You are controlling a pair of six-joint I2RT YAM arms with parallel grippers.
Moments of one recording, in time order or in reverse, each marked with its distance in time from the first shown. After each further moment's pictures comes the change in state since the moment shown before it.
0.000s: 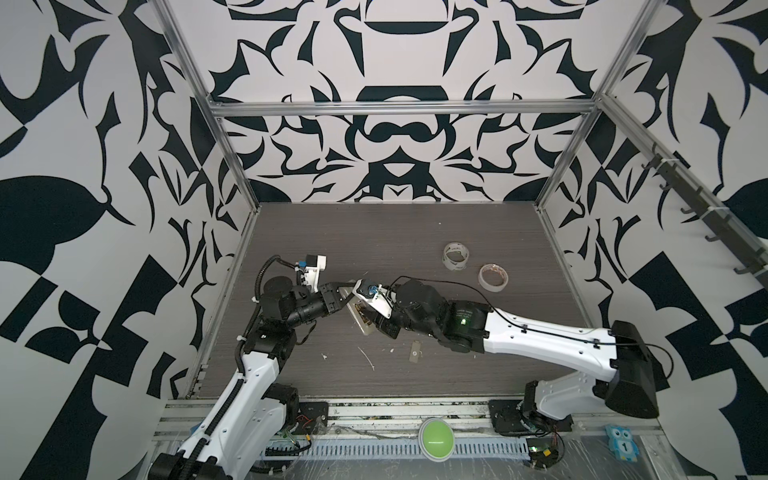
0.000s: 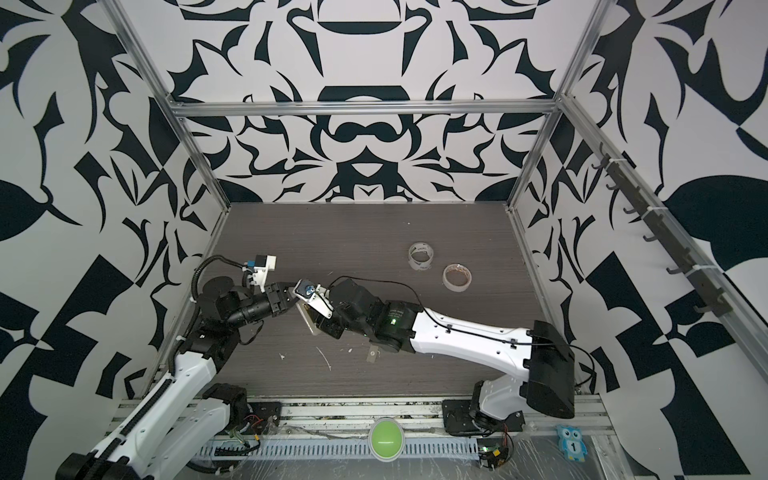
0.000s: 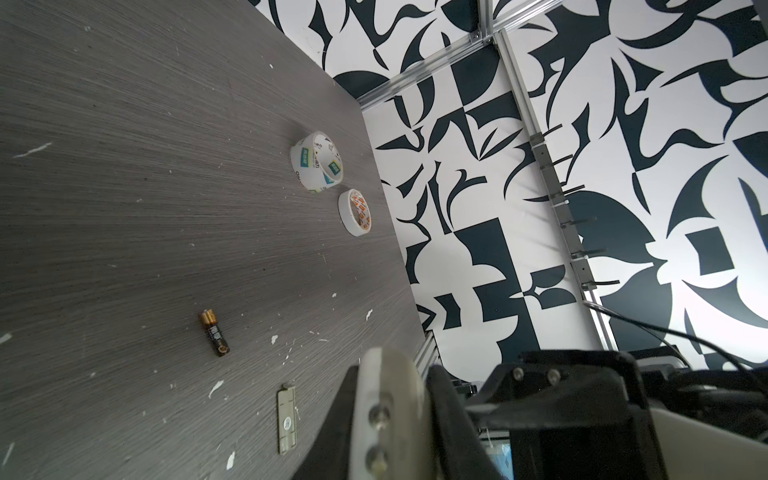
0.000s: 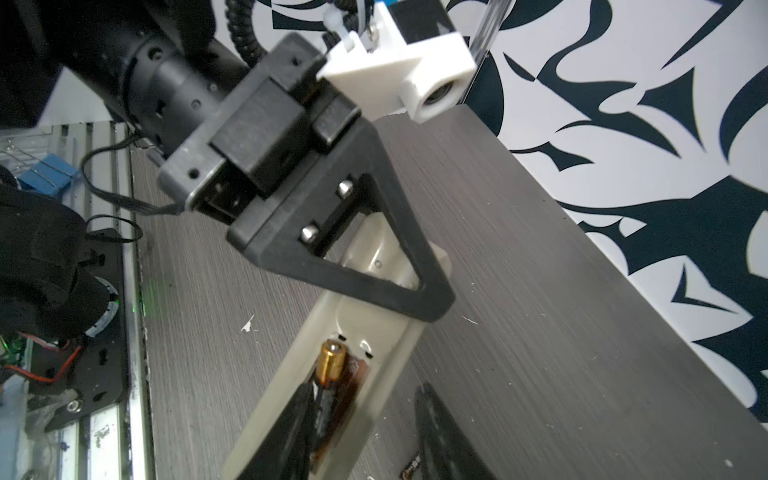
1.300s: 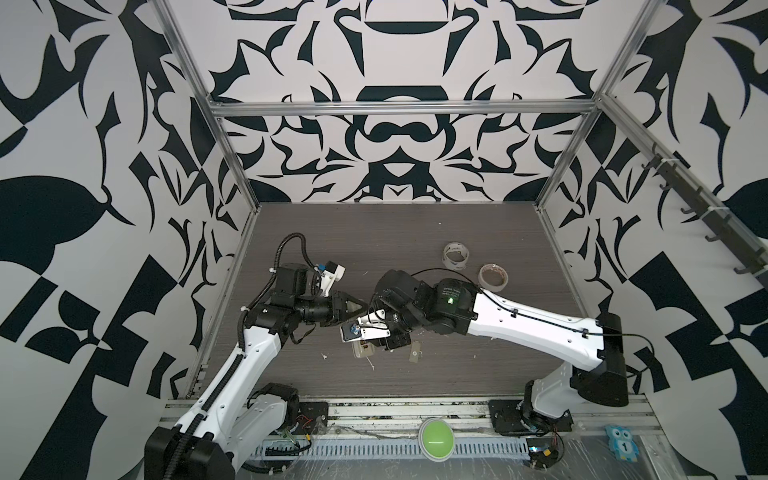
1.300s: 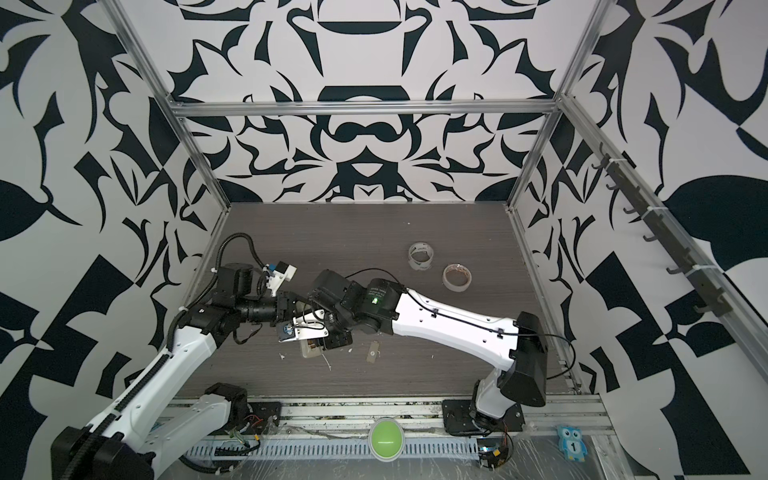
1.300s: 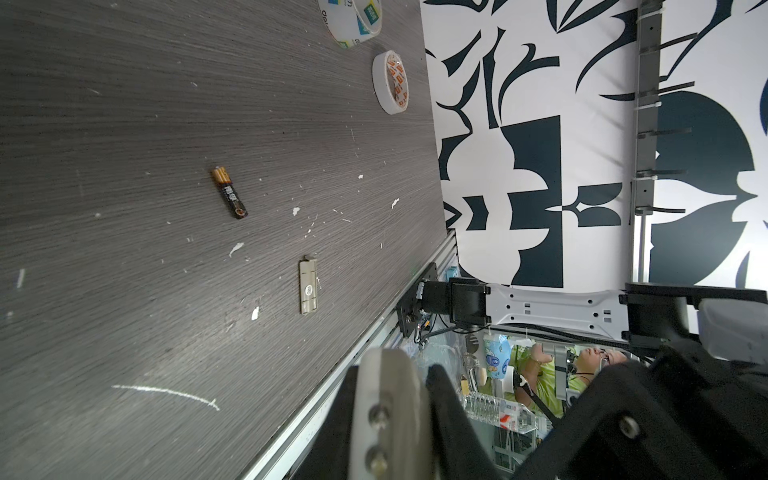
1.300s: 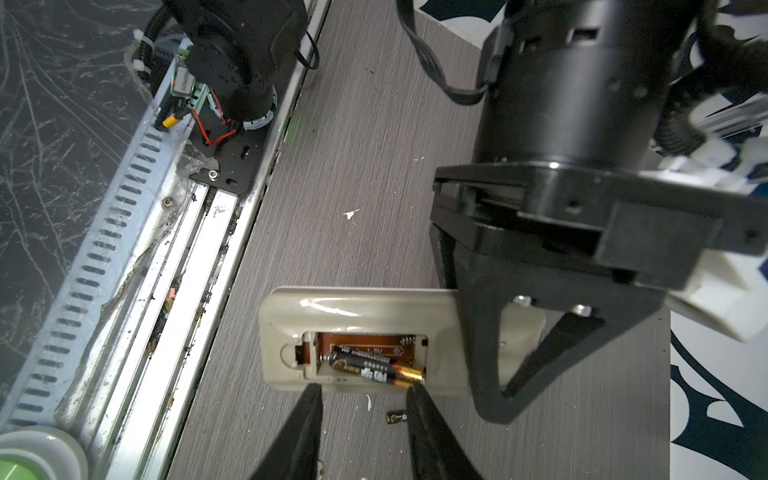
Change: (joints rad) left arm -0.045 0.151 0.232 -0.632 0.104 0.347; right arm 0.013 0.174 0.365 -0.574 -0.289 -0.520
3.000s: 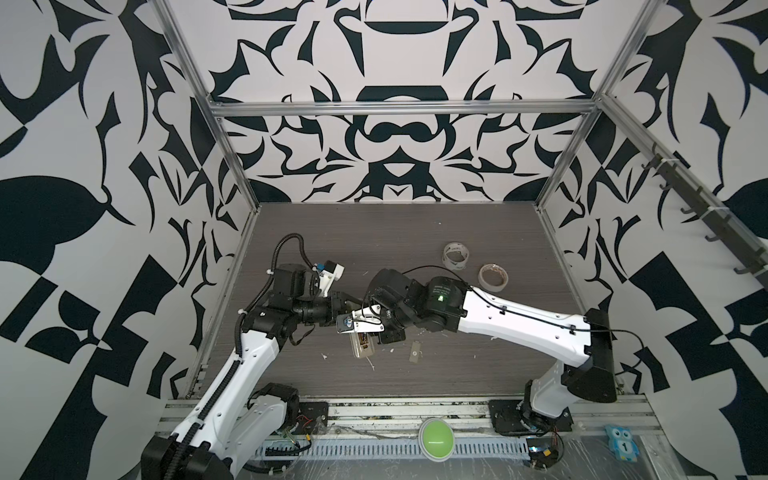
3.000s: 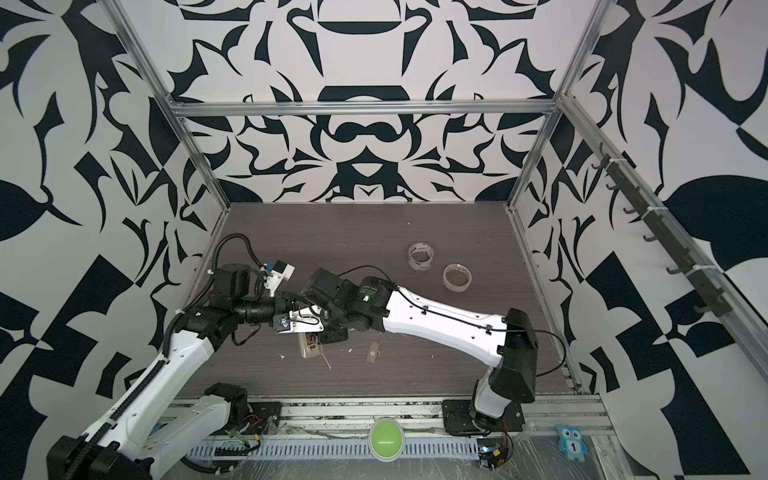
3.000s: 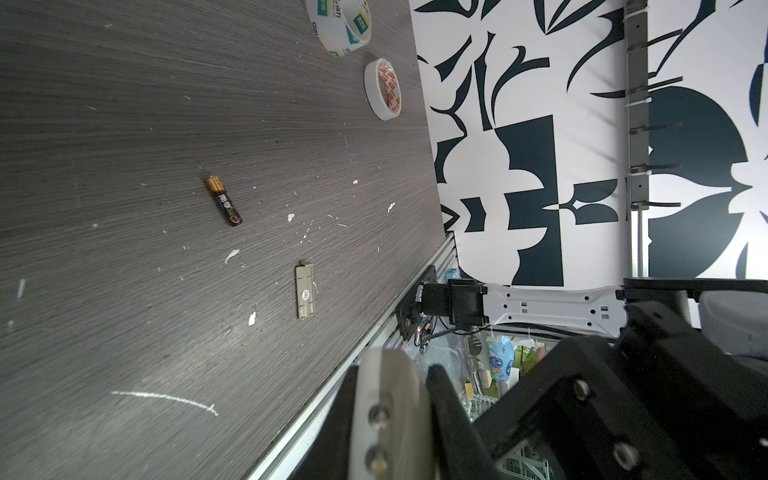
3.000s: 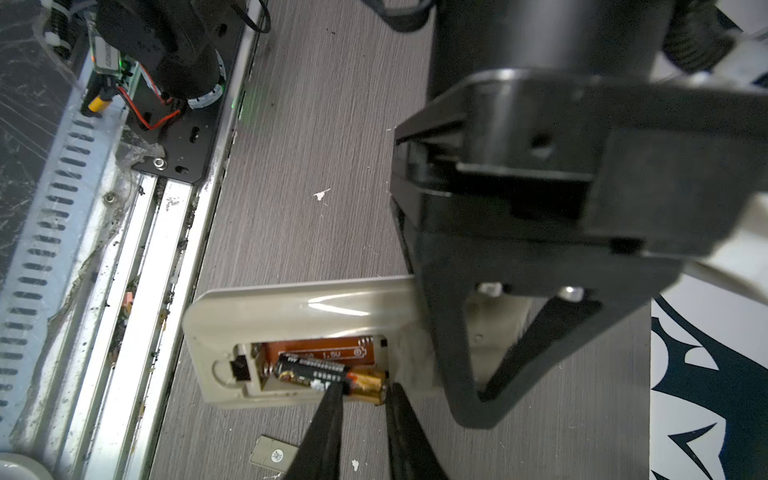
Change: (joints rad) left arm -0.003 -0.031 0.000 0.002 -0.008 0.001; right arm 0.000 0.063 0.044 -0.017 0.099 0.052
